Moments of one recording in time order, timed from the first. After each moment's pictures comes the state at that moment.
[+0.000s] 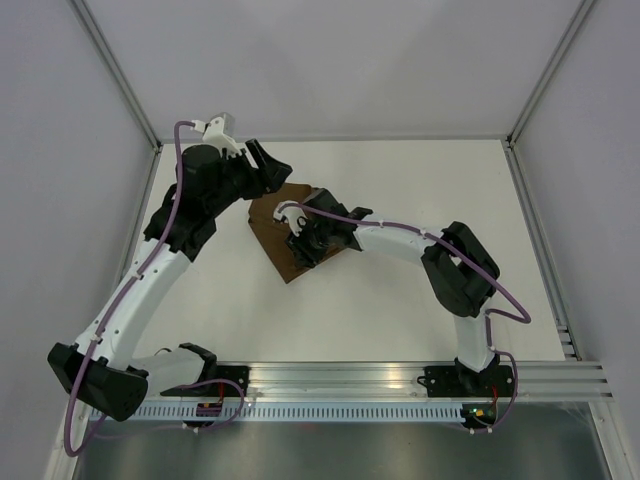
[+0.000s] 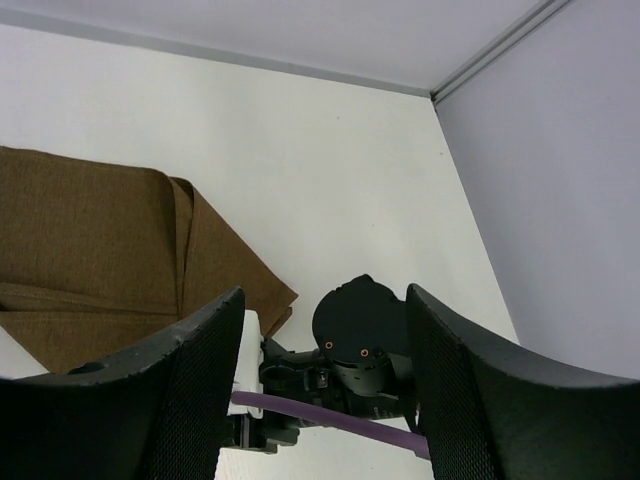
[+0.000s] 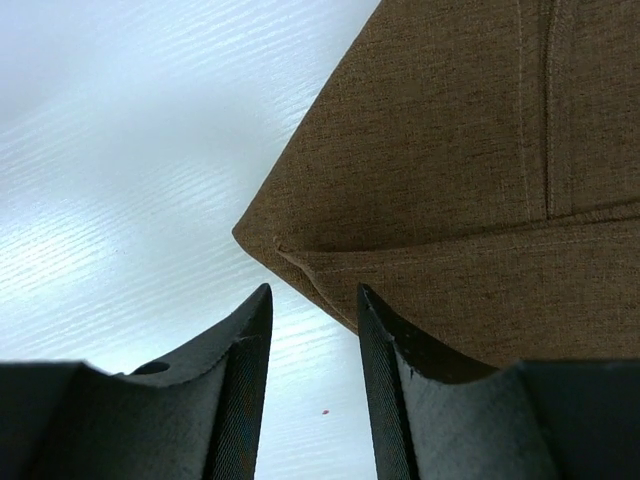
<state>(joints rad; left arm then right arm) -0.41 1.18 1.27 -0.34 0.08 -0.56 0.80 1.99 1.43 -0.30 -0.39 -0.19</state>
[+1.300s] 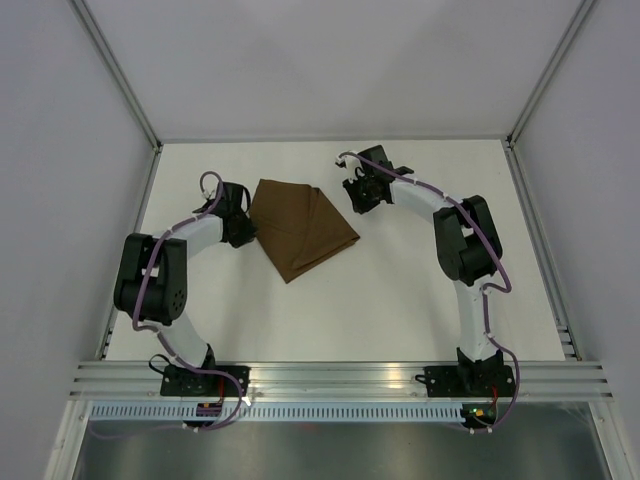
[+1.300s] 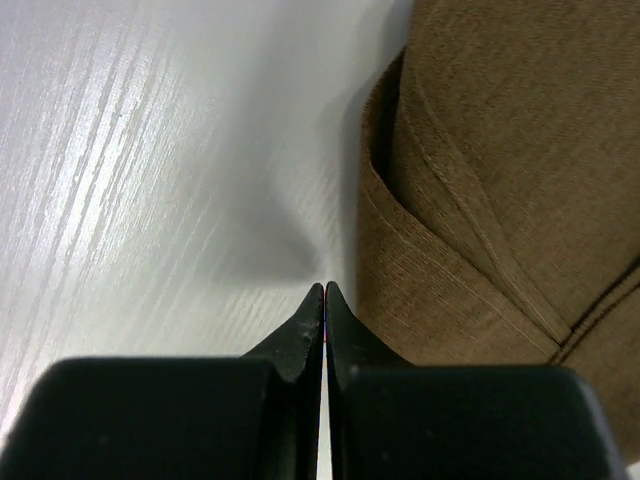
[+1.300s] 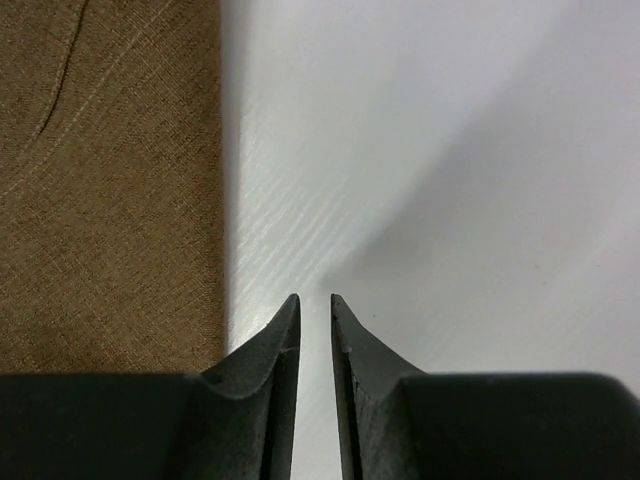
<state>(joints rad) -0.17 1.70 0.99 -0.28 -0.09 -0.71 0.43 2.17 1.66 -0.42 -0.16 -0.19</state>
